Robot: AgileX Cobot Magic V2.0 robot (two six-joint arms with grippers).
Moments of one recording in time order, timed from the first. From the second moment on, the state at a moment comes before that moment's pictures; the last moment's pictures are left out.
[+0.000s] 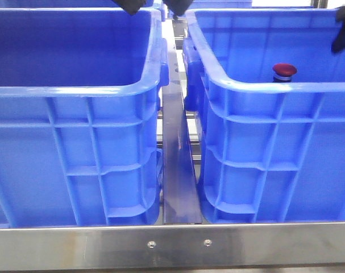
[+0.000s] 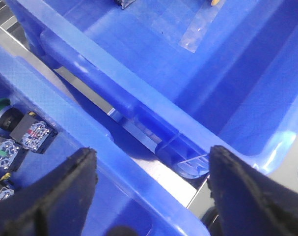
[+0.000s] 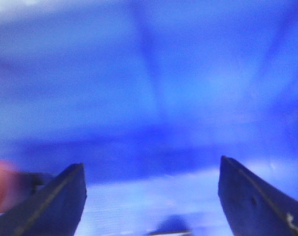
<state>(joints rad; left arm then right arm) -0.82 1.39 -1.26 -0.01 0.71 0.03 -0.16 1.57 -1.06 0.91 0.17 -0.80</state>
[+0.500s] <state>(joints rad) -0.64 1.37 -1.26 -0.01 0.71 -0.02 -0.16 1.27 -0.93 0.91 0.30 -0.80</state>
